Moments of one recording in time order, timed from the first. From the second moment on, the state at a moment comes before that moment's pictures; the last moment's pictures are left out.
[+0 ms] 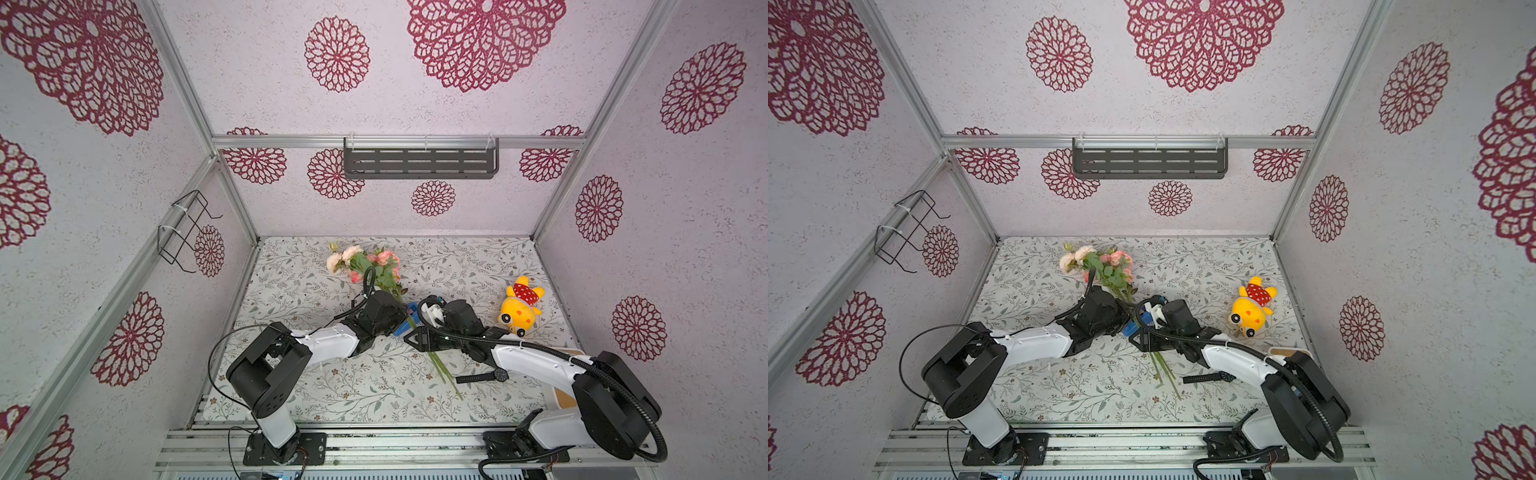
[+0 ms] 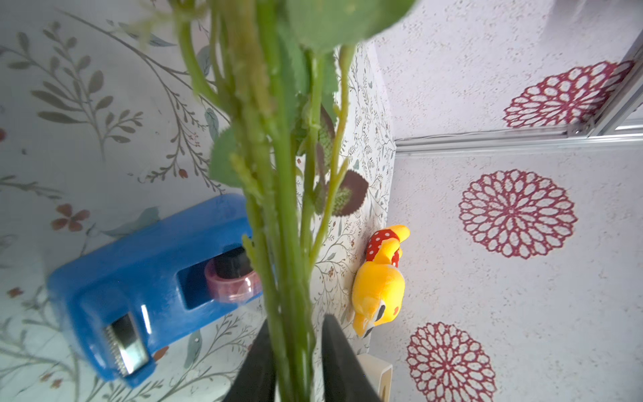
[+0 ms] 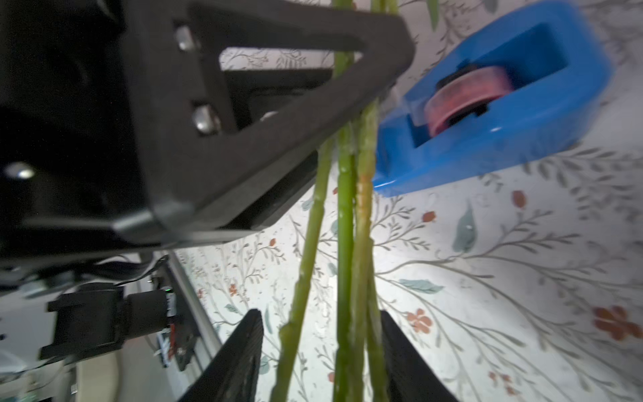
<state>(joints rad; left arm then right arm) -0.74 1.72 0.87 0.31 -0.03 -1.35 0.70 1.38 0.71 -0.07 -0.34 0.55</state>
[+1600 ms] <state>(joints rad) -0.71 1.80 0.85 0.43 0.03 -1.41 0.64 1.26 0.57 0.02 -0.48 0.69</state>
